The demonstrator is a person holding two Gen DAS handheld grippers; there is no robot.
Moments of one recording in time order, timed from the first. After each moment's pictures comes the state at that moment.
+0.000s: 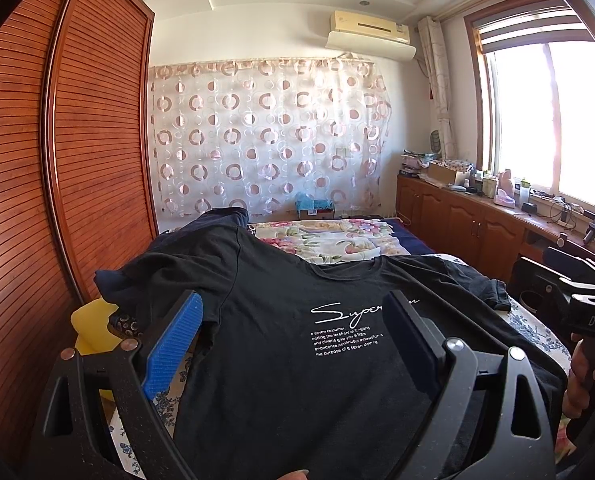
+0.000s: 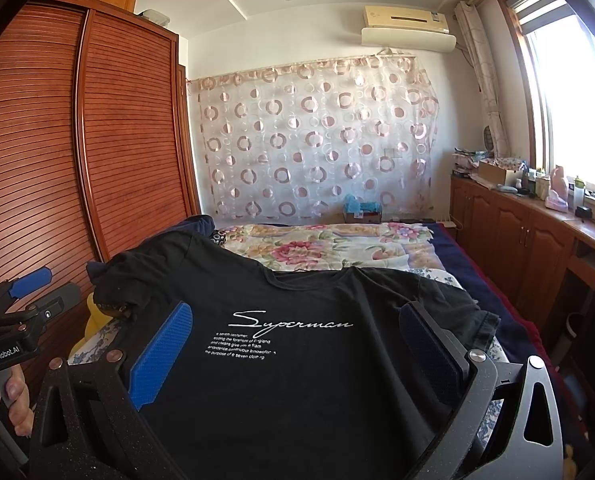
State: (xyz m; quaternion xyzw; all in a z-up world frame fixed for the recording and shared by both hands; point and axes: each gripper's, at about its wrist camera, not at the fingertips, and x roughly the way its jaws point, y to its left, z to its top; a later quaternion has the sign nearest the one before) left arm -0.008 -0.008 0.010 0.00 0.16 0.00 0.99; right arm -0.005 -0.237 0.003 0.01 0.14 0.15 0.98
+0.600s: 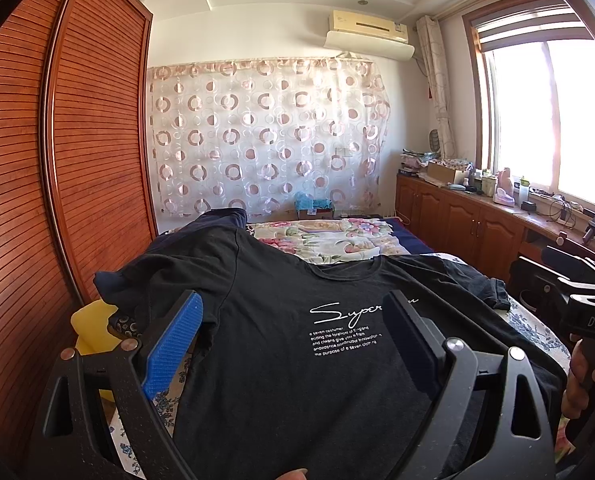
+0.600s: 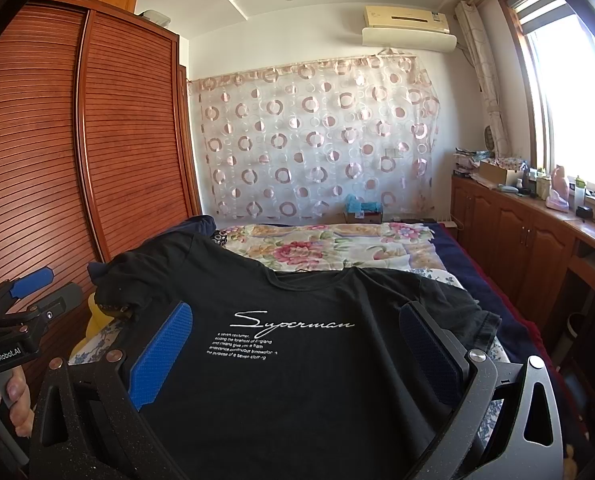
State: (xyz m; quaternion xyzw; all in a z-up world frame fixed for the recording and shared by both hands) left arm -0.008 -0.008 0.010 0.00 0.16 0.00 0.99; right arm -0.005 -0.236 0.003 0.01 0.14 0.15 0.98
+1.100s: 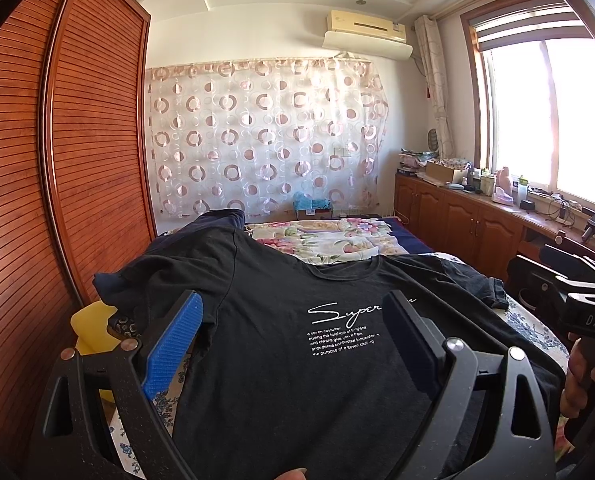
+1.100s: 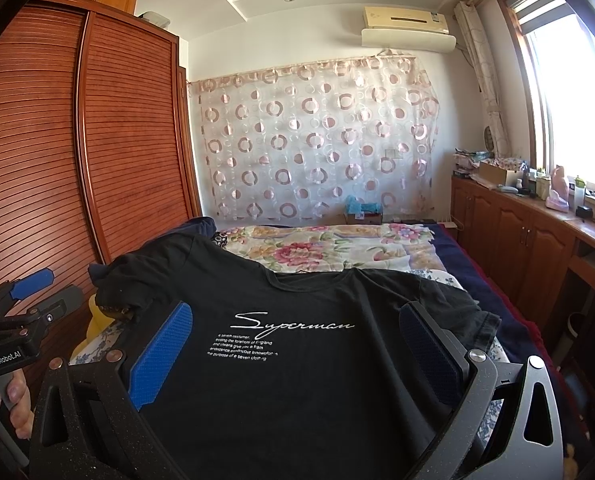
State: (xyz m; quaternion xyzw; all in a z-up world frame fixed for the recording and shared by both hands) left arm -0.008 -0.008 0.010 0.00 0.16 0.00 0.99; right arm -0.004 -0.236 0.005 0.02 0.14 0.15 0.98
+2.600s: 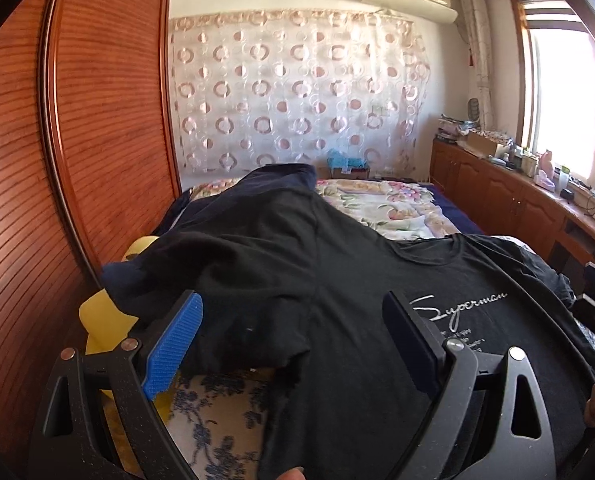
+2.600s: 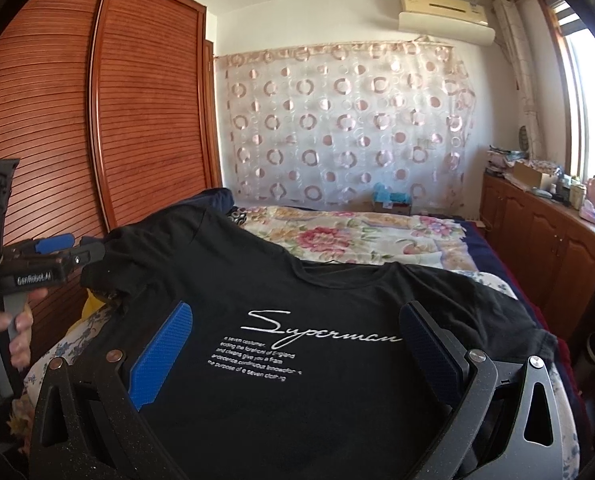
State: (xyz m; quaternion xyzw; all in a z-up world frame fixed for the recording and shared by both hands) left arm 0.108 0.094 -0.019 -0.02 0.25 0.04 0.97; right arm 0.080 -0.200 -0.018 -0.02 0.17 0.21 0.96
